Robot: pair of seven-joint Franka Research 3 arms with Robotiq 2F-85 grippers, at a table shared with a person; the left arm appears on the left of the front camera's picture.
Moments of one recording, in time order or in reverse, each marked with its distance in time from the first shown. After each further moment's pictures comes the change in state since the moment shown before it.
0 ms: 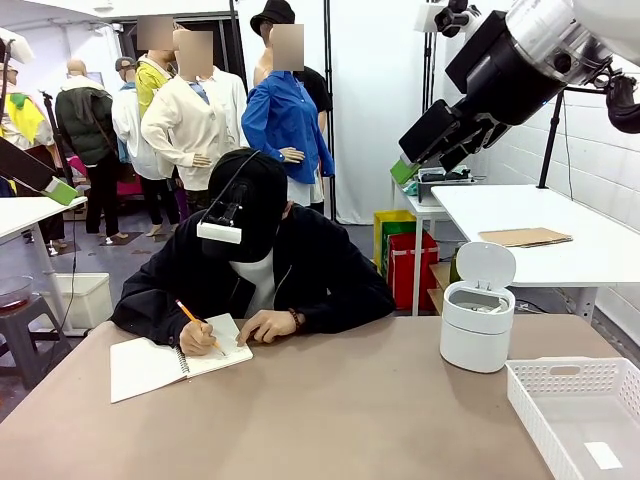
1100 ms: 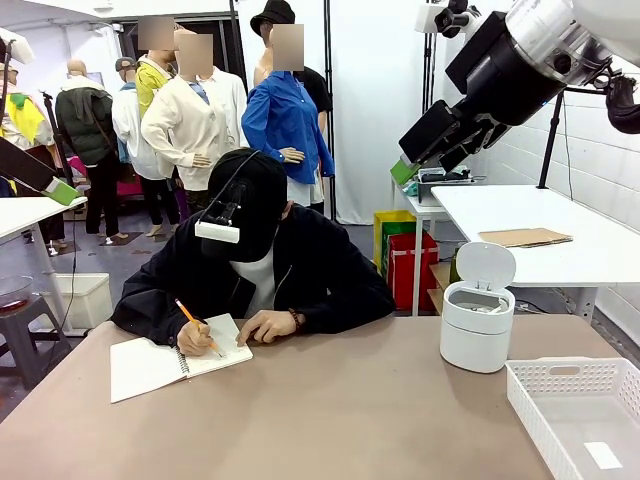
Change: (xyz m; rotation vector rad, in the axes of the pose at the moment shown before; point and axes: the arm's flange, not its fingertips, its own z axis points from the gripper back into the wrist) left arm 0.000 0.000 0.000 0.000 0.000 0.000; right arm 0.000 0.000 0.000 0.000 0.000 0.000
